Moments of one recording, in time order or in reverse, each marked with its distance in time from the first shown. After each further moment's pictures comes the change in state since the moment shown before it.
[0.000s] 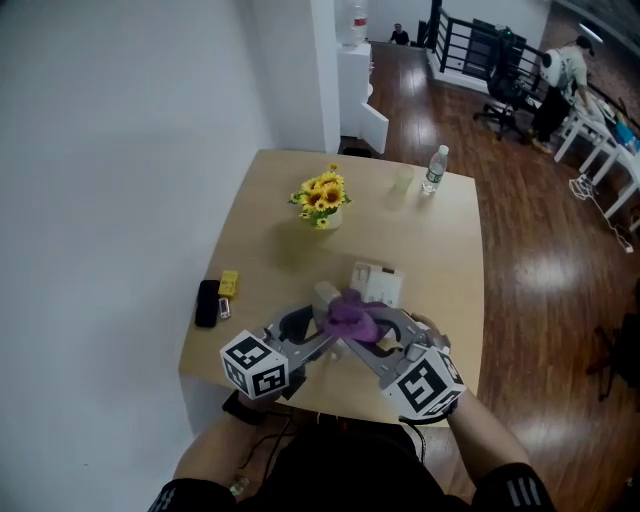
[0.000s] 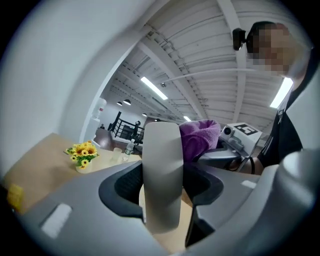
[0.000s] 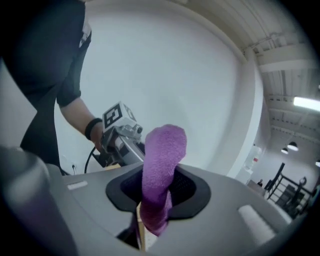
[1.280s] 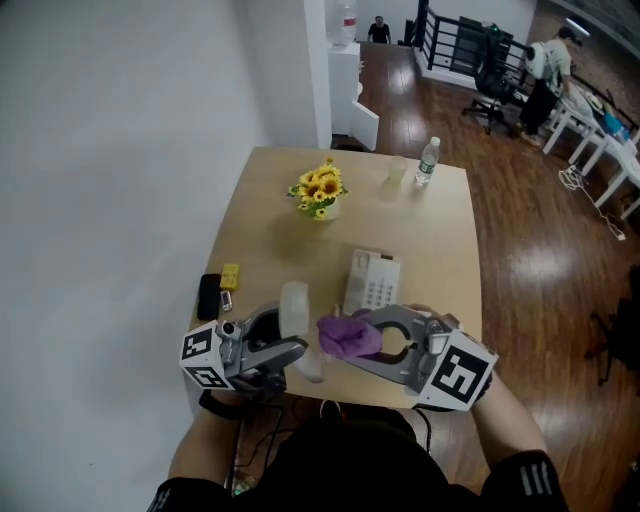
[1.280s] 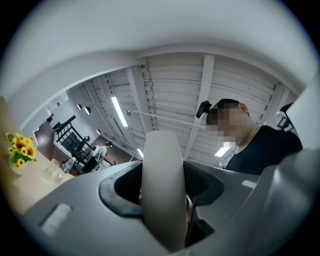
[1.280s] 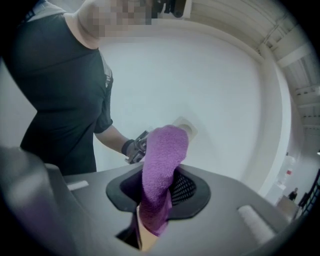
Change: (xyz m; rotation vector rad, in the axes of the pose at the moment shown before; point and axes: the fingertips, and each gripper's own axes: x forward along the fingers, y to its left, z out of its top) left arm -0.106 -0.087 0.093 -0.146 -0.393 -0.597; right arm -0.038 0.063 0.080 -0.050 -0.145 0.330
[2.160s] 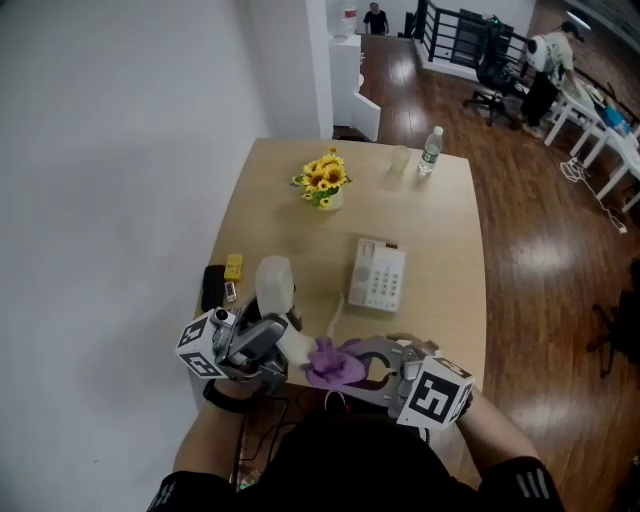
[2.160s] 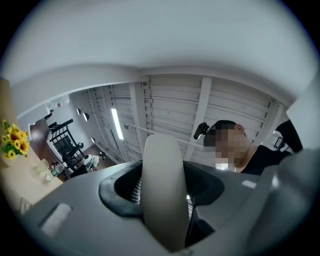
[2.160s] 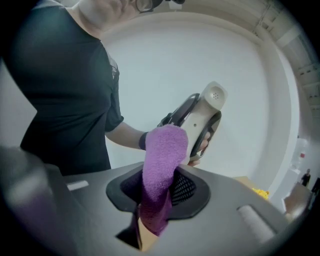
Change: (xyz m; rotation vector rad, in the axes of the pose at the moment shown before) left arm -0.013 -0.009 0.039 -0.066 -0.212 -0.057; right arm 0.037 0.067 -0.021 0.109 0.025 0.088
